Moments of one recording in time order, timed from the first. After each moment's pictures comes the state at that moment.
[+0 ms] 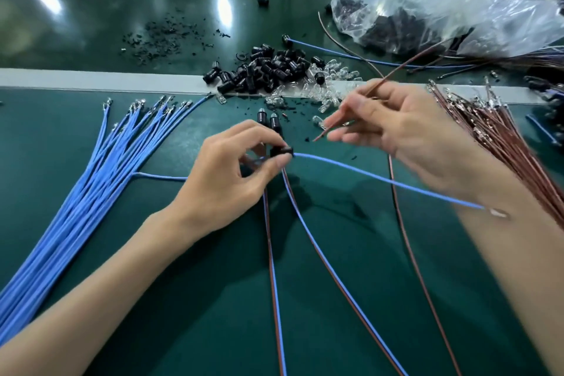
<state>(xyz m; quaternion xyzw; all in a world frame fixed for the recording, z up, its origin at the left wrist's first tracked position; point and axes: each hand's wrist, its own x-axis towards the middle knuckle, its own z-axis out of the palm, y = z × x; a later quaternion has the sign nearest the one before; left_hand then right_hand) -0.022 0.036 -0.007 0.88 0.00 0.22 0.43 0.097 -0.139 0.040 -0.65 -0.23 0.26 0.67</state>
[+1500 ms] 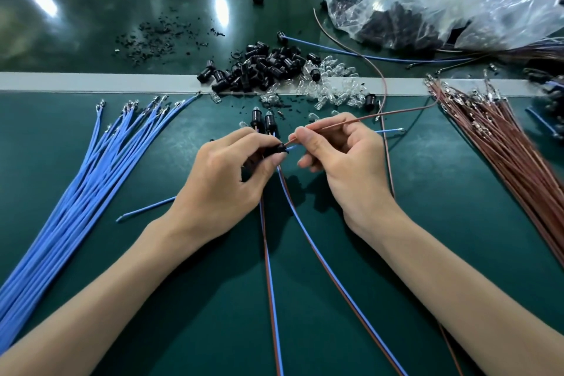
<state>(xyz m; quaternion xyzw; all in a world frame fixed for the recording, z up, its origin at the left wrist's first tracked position) -0.020 0.037 -0.020 0.90 -0.02 0.27 0.33 0.052 -0.105 -0.010 -0.65 -0.16 0.13 0.73</state>
